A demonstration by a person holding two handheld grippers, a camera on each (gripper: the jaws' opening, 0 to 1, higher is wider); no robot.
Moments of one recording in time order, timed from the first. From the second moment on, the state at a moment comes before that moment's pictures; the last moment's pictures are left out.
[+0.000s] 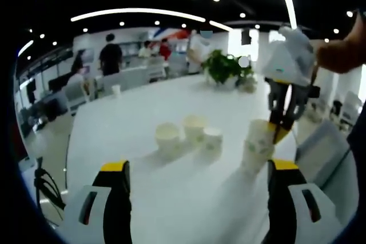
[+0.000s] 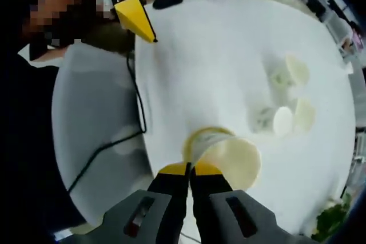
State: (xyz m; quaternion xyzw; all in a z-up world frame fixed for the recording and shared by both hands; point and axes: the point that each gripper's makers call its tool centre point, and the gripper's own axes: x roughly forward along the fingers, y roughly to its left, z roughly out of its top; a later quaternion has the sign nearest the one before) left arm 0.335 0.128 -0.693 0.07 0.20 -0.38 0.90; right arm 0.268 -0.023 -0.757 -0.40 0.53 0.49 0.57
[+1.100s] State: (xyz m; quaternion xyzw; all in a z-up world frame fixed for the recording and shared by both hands) left arm 0.329 0.127 -0.693 0.07 0.20 -0.38 0.90; right arm 0.270 -0.022 -0.760 -0.41 0.51 0.50 0.58
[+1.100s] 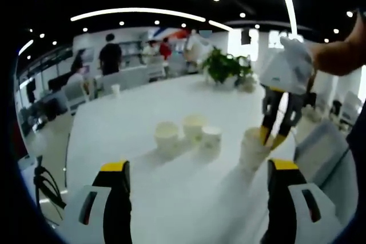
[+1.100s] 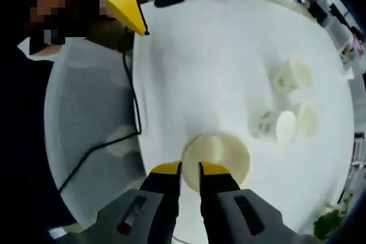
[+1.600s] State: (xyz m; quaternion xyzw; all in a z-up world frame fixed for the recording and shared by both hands) left arm 0.331 0.124 -0.688 0.06 0.19 -0.39 0.90; right arm 0.303 -0.023 -0.707 -0.33 0.43 0.50 0.67
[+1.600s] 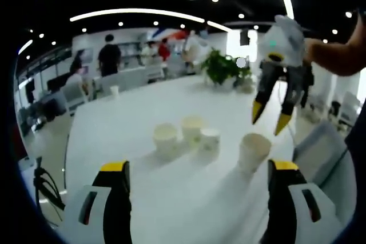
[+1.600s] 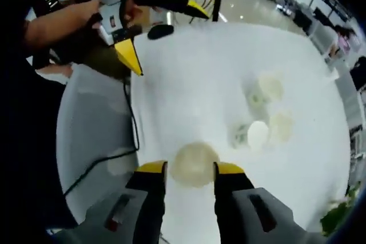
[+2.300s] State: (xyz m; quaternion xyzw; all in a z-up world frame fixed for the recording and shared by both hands) left arm 0.334 0.113 -0.687 0.04 0.18 -0.39 0.90; right arm 0.340 -0.083 -0.677 -0.20 0.29 0.44 0.82
